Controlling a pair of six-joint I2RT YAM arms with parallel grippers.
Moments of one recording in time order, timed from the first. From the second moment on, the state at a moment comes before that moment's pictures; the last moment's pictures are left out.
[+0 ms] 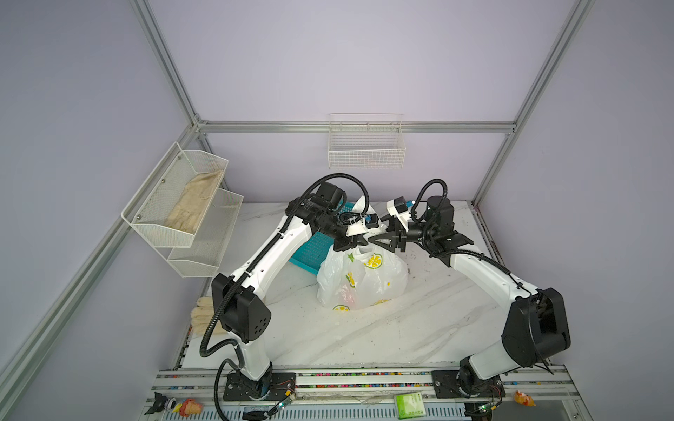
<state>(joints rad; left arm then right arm) -0.52 1.80 1.90 -1.06 0.63 0.97 0.36 1.53 1.19 0.12 -1.14 -0.12</state>
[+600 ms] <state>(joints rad) -0.52 1.78 1.90 -0.98 0.60 0.88 0.36 1.53 1.19 0.11 -1.11 -0.13</state>
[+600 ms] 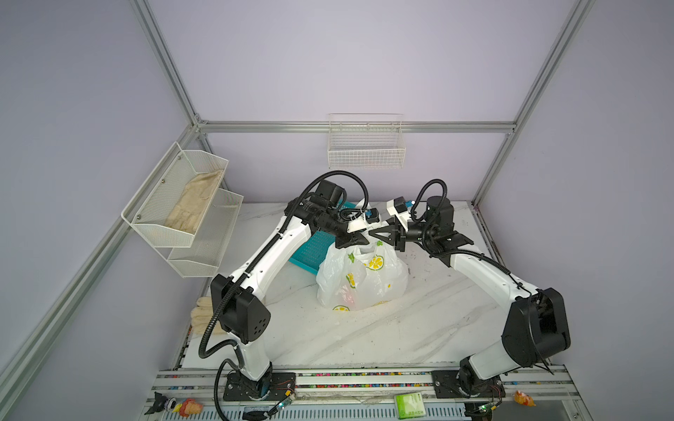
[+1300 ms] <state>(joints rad) -0.40 1.60 1.76 -0.58 0.78 0.24 0.36 1.50 1.14 0.15 -1.04 -0.10</state>
